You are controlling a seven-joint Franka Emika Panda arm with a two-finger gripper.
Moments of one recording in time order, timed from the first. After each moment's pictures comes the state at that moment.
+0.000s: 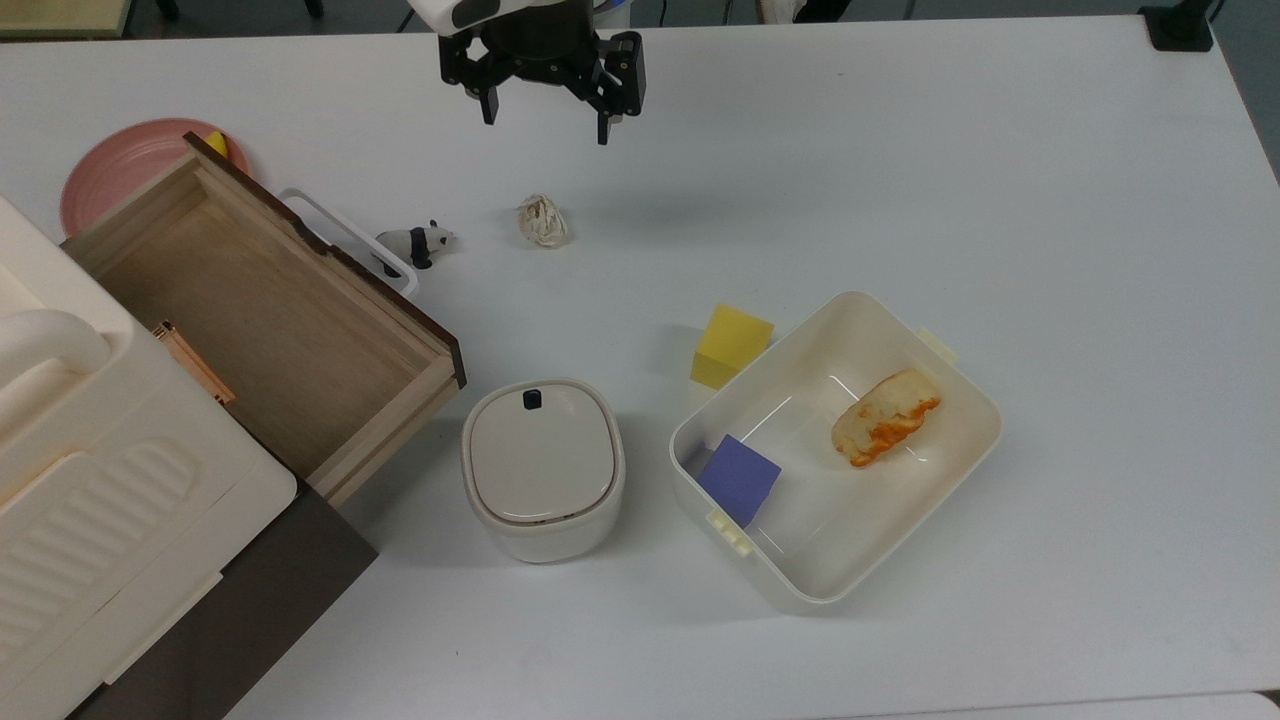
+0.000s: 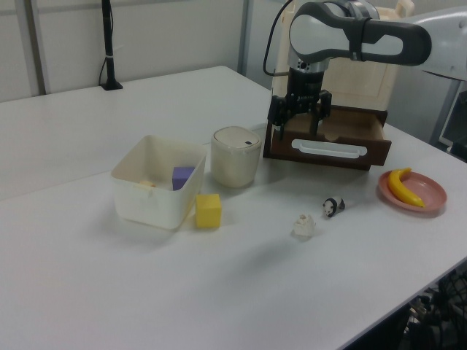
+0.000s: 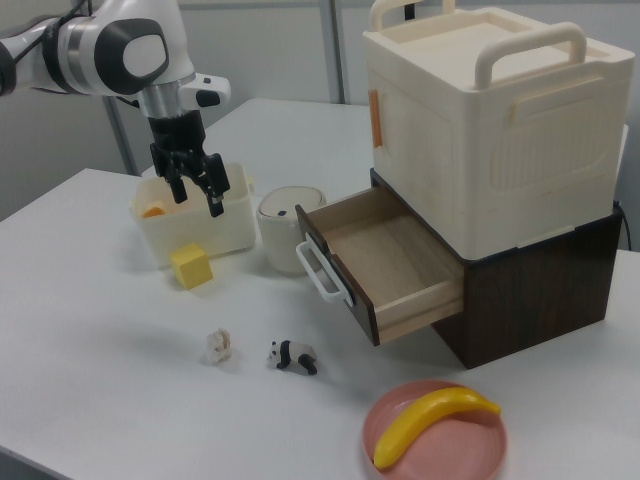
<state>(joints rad) 0.00 0.09 0.06 -1.65 -0.04 1.73 0.23</state>
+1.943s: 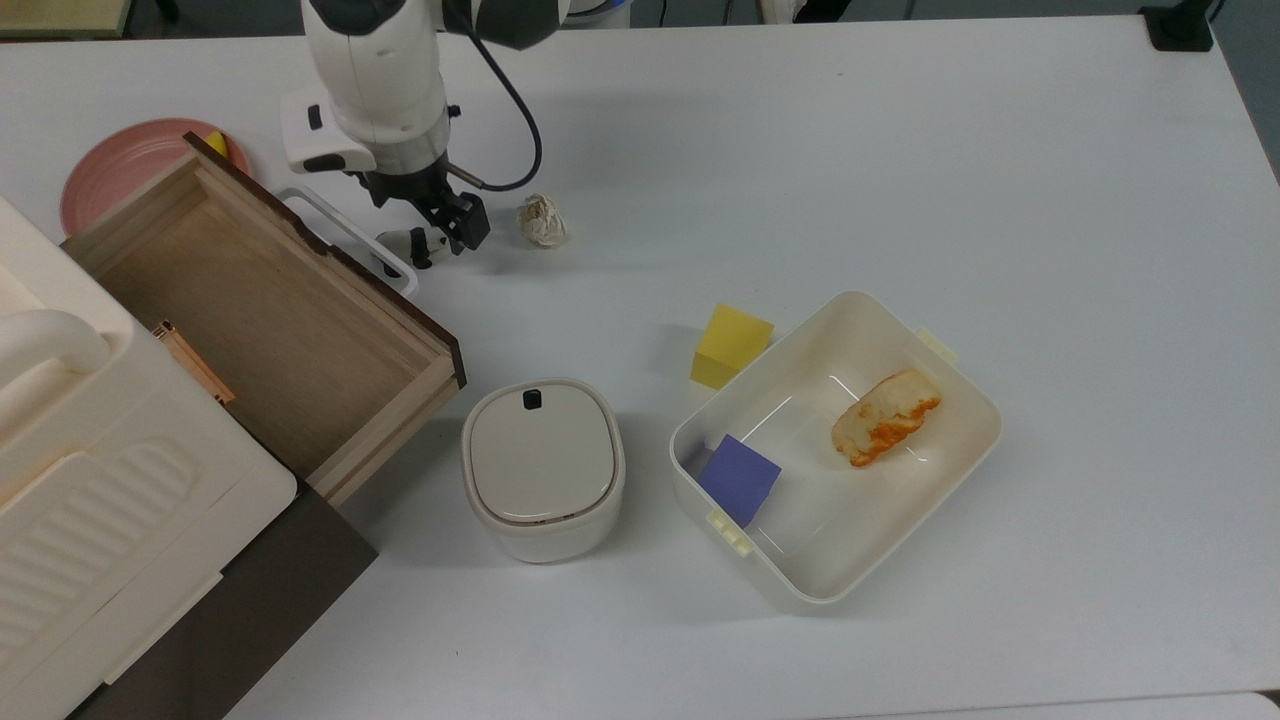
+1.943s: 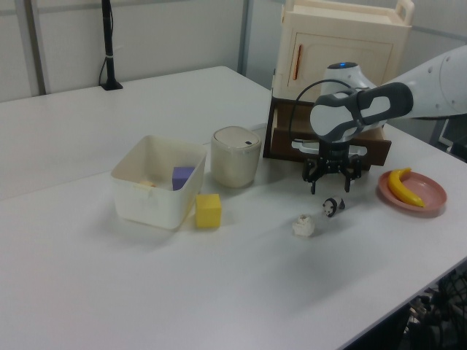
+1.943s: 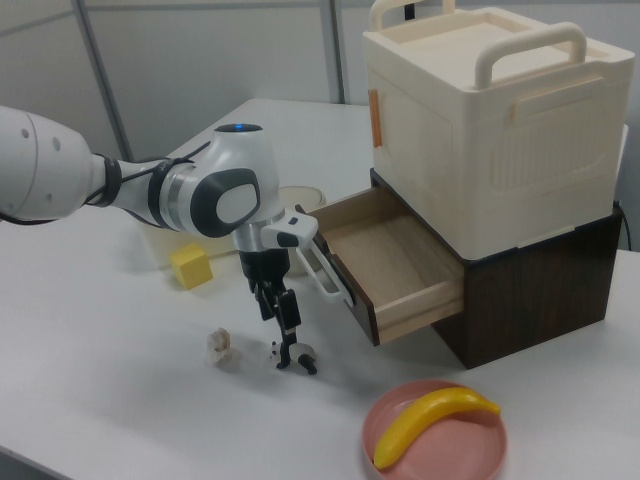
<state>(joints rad) -0.08 0.20 -0.09 -1.99 -0.12 2.10 0.43</state>
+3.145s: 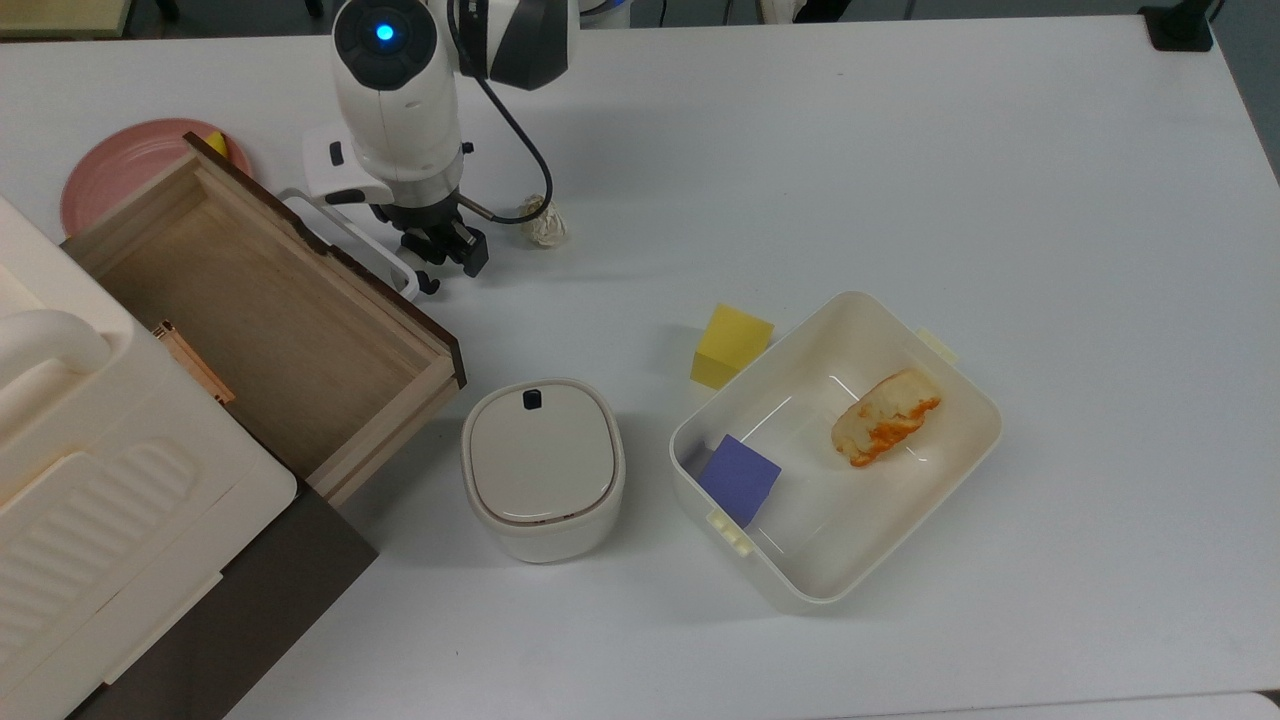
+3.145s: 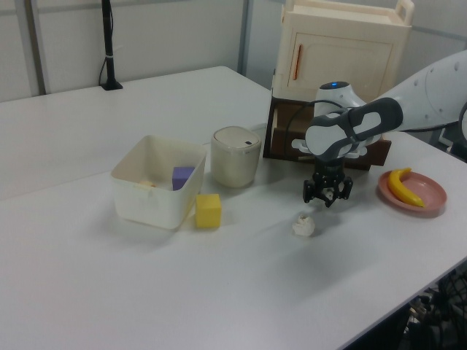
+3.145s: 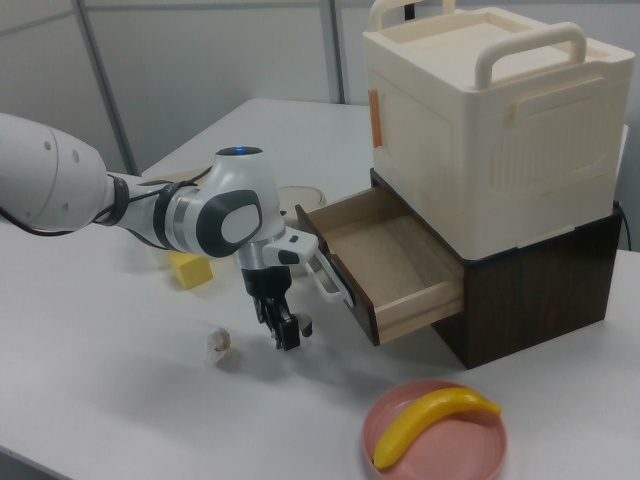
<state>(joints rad) -0.07 0.25 -0.09 -2.02 -0.15 2.18 0.46</state>
